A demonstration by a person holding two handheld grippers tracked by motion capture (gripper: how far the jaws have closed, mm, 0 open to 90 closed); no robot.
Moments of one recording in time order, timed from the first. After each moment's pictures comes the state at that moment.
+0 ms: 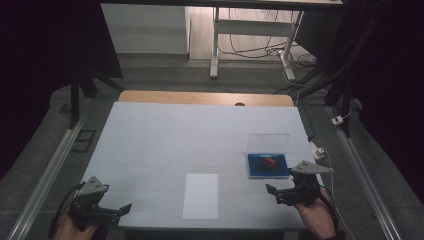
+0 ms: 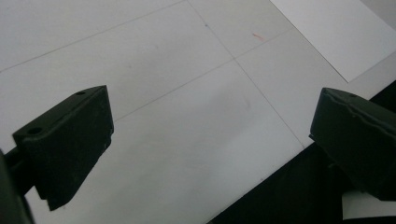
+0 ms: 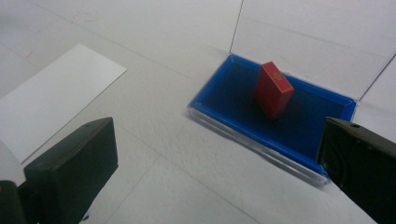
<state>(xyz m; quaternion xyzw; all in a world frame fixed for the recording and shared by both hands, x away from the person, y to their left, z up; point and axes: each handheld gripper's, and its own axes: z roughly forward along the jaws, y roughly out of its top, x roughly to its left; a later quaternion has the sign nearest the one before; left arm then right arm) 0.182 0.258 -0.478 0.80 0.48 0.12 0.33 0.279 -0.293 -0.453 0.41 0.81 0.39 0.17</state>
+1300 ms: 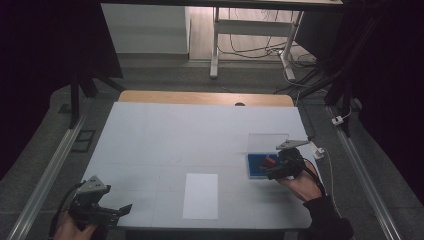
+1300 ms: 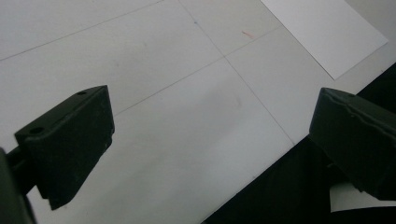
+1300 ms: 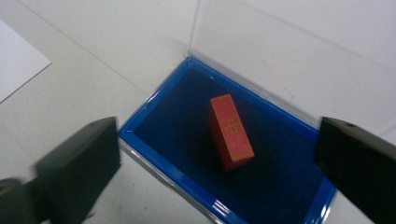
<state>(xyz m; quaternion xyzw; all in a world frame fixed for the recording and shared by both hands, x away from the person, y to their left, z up) 0.186 0.261 -0.480 0.80 0.48 0.10 0.35 0.367 -0.282 -0.477 0.38 0.85 0.32 0.15</state>
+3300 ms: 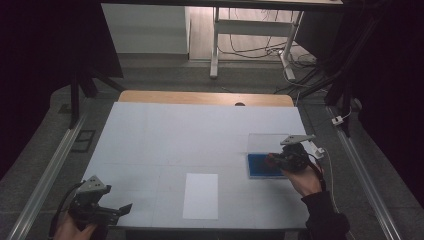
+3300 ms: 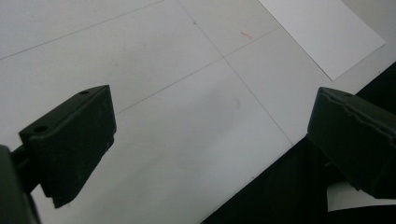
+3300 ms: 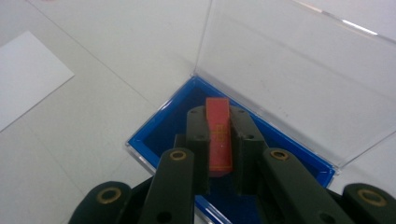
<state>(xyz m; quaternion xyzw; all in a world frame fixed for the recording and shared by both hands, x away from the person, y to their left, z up) 0.187 0.262 -0.480 0.80 0.48 0.09 0.35 0.371 -0.288 -0.457 0.36 0.86 0.34 0.14</state>
